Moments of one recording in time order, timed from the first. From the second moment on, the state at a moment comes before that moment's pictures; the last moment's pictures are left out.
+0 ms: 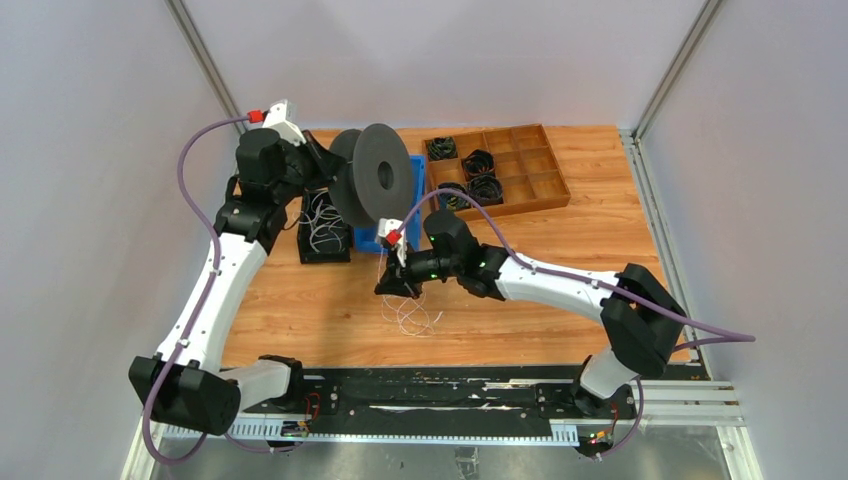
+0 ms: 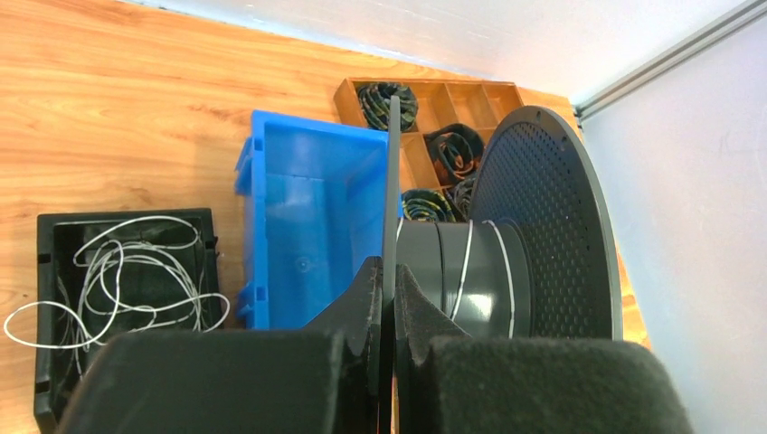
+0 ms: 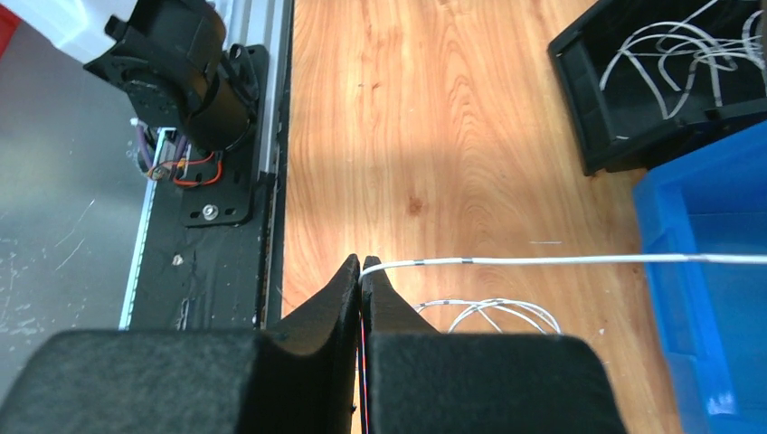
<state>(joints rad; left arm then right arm) -0.17 1.17 1.21 -0.28 0.17 -0.49 0.96 1.58 1.02 0.18 -0.62 -0.06</state>
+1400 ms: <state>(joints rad) -0.47 1.18 1.23 -0.28 -0.03 -0.01 0.94 1.57 1.68 -0.57 -0.33 -0.32</state>
